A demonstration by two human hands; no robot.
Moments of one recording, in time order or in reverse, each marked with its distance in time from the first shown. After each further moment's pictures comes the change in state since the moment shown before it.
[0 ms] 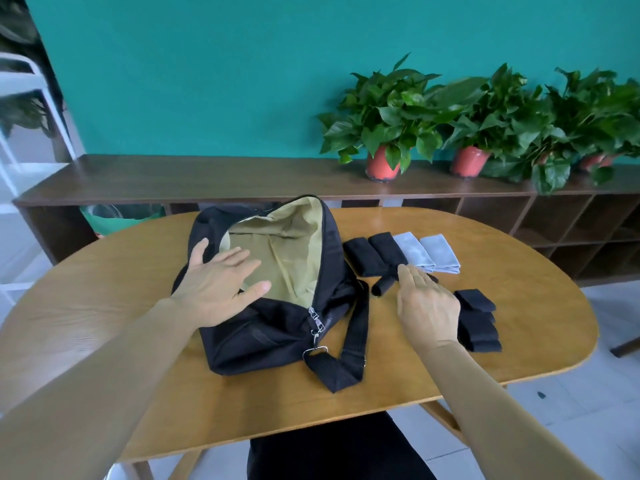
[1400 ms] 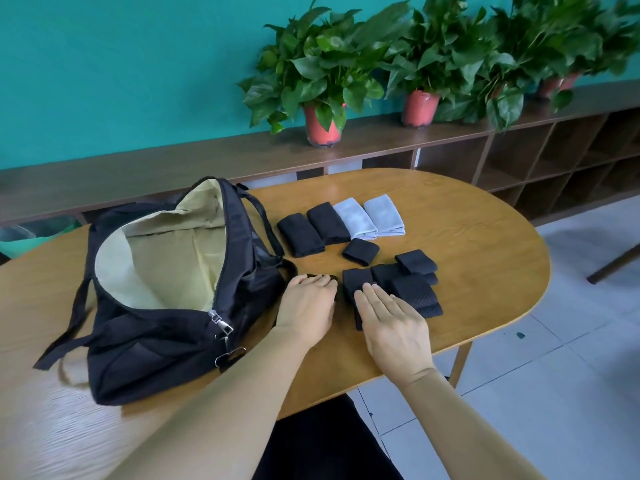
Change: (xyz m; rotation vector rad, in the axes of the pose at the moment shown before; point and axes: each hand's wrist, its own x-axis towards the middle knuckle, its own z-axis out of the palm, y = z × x) left_hand 0.079 0.251 0.067 -0.129 0.124 0.260; right_hand -0.100 0.070 0.053 0.225 0.010 -0.097
